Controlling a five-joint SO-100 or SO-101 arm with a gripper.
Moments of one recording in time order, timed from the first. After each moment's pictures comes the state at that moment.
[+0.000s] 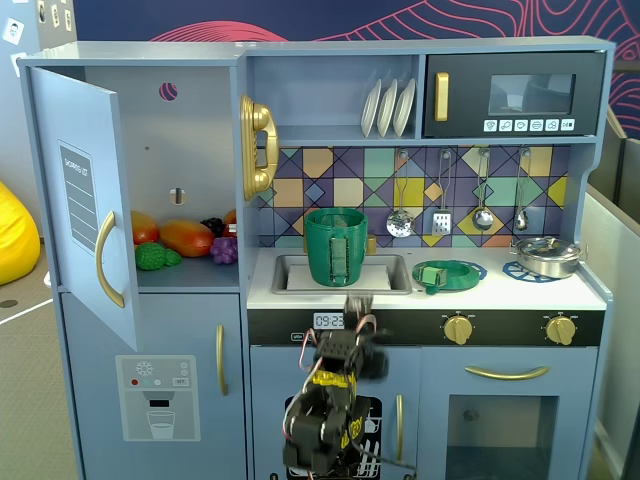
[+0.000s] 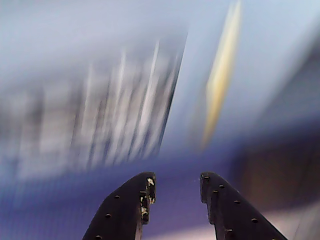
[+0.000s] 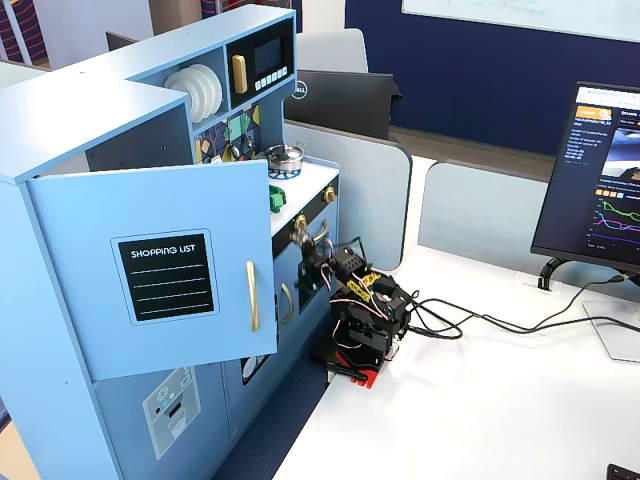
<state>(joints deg) 17.3 168.5 155.6 48.0 -101.5</state>
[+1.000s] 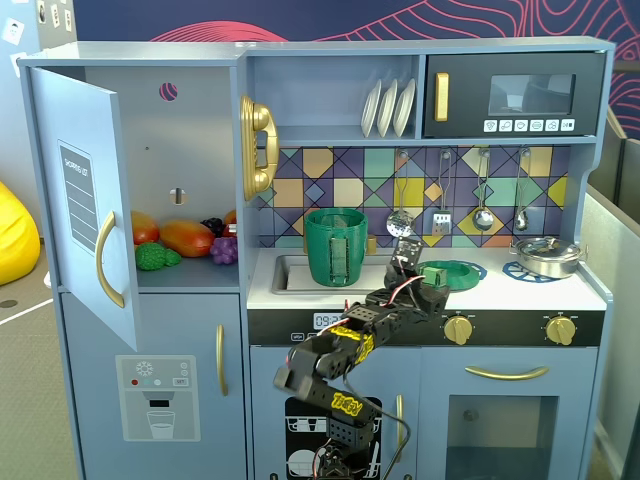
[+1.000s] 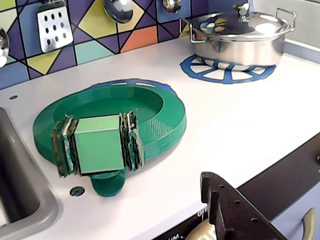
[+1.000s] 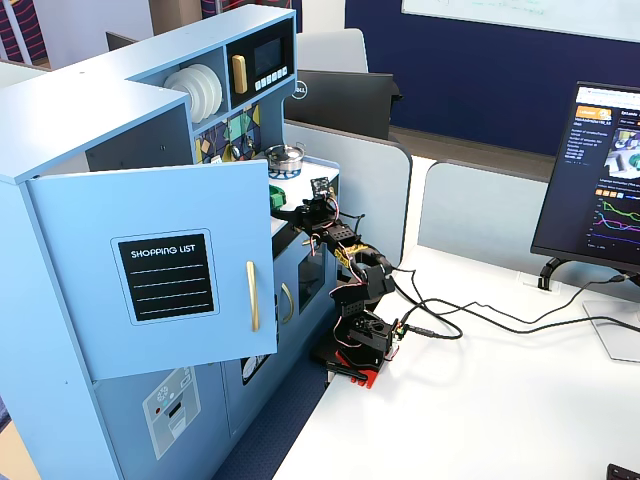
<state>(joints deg) 35.3 137.5 140.4 -5.0 -90.8</state>
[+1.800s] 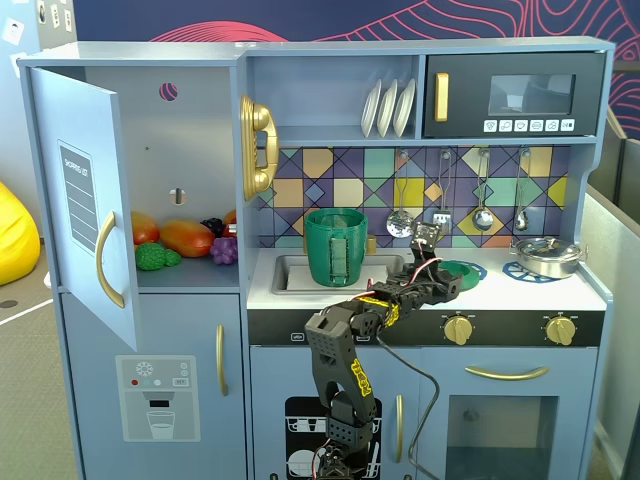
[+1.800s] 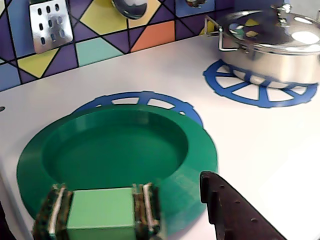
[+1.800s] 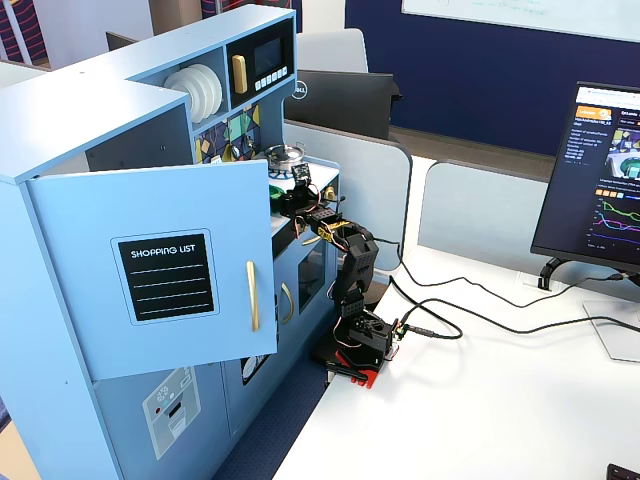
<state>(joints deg) 32.7 107.0 115.3 -8.3 -92.8</state>
